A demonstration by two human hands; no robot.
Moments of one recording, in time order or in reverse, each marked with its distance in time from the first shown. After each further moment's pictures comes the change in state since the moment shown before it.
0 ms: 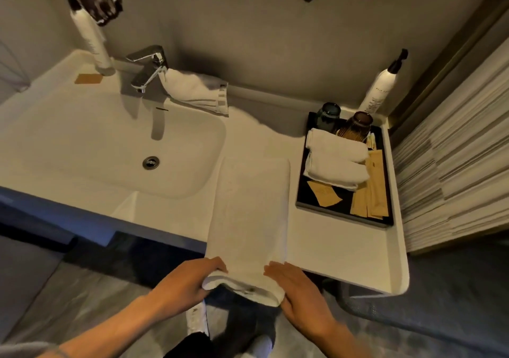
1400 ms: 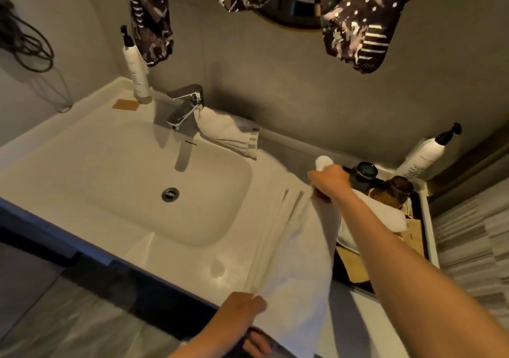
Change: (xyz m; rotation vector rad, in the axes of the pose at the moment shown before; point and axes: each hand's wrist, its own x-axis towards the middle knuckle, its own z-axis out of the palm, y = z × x) left_hand 0.083 0.071 -0.064 -1.094 -0.159 -0.740; right_hand 0.342 -0.017 -0.197 0.168 0.251 0.724
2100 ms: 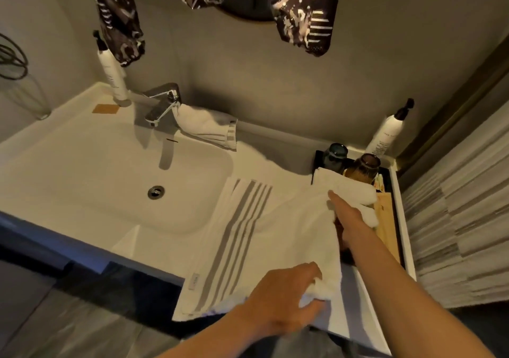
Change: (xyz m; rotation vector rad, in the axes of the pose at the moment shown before) left_hand 0.007 0.005 0.099 0.947 0.130 0.883; right_hand -0.055 0.144 -0.024 0.797 -0.026 0.481
